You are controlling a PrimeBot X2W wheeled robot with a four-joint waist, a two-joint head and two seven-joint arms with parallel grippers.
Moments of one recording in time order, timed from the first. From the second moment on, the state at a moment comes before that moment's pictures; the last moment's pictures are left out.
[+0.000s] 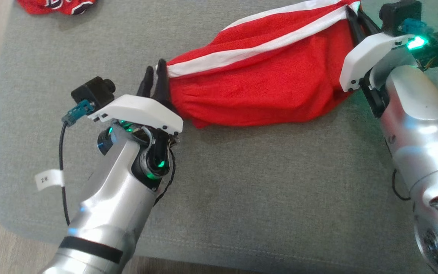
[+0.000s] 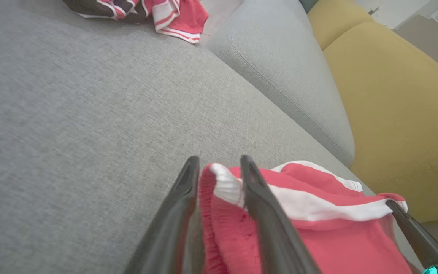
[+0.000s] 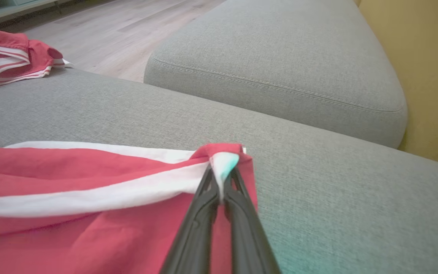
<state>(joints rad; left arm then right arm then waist) -0.64 0.03 -0.51 0.55 -0.99 0.20 -0.25 -1.05 -0.13 0.20 1.17 0.03 0.12 -0.15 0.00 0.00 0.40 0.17</state>
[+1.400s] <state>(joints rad) -0.12 0.07 -0.38 0.03 -0.61 0.17 -0.25 -0.98 -0.17 0.26 1.31 0.18 0.12 -0.04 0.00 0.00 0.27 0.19</state>
